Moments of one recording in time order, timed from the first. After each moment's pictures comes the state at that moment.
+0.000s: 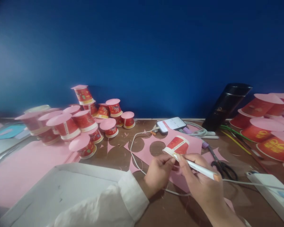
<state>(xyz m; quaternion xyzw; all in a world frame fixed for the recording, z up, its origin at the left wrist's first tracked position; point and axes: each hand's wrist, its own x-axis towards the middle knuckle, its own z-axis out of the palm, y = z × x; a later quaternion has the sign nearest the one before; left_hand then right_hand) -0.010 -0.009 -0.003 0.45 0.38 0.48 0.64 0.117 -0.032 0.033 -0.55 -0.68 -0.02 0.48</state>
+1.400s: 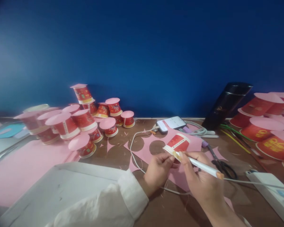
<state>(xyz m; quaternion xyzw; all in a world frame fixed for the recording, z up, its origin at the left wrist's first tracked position) -0.010 -0.007 -0.005 0.44 0.37 0.49 0.65 0.122 -0.029 0.027 -0.57 -0.67 -0.05 0.48</state>
